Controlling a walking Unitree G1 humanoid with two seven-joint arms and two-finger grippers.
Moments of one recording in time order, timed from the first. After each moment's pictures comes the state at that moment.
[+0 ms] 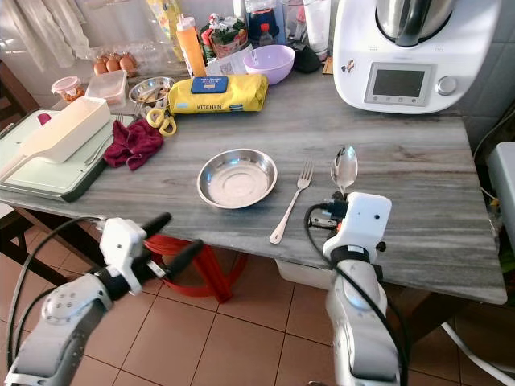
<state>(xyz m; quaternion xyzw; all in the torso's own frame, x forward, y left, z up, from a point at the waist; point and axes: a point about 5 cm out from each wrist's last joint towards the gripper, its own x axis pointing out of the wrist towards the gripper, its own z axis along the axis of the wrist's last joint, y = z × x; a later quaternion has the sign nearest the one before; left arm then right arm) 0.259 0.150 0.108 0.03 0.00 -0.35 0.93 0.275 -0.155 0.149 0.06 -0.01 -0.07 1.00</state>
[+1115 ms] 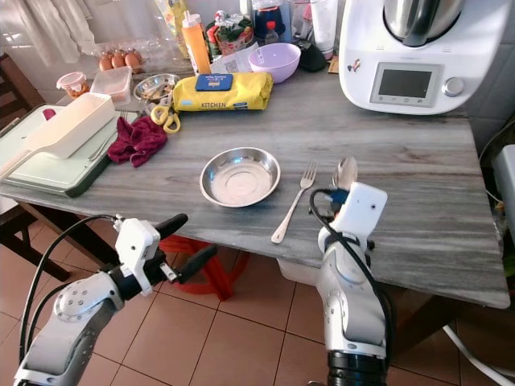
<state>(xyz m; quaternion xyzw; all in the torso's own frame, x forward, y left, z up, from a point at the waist) 0.261 0.135 0.111 0.03 0.00 -0.38 0.92 0.301 -0.156 0.128 0.12 0.07 -0.12 0.98</state>
